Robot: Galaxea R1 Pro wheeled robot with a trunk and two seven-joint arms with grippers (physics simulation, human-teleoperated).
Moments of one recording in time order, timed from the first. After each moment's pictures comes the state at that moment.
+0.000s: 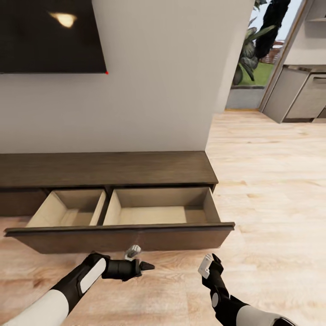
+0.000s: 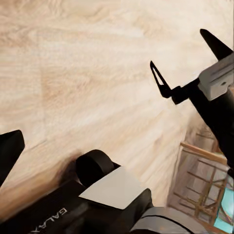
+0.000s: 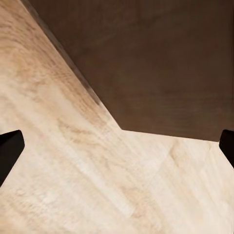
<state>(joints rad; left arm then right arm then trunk) -0.62 0.14 -0.50 -0.62 0.82 0.77 -0.57 -0.65 0.06 0.65 -0.03 0.42 -0.09 -0.47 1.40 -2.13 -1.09</state>
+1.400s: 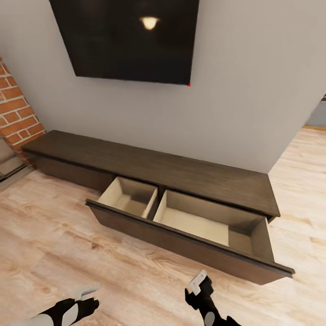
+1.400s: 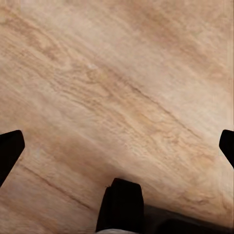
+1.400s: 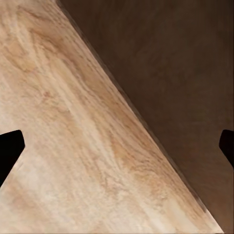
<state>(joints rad) -0.62 0.14 -0.49 -0.01 0.75 0.14 -0.01 -0.56 0.13 0.63 -0.03 0.13 -0.30 -0.34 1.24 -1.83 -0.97</state>
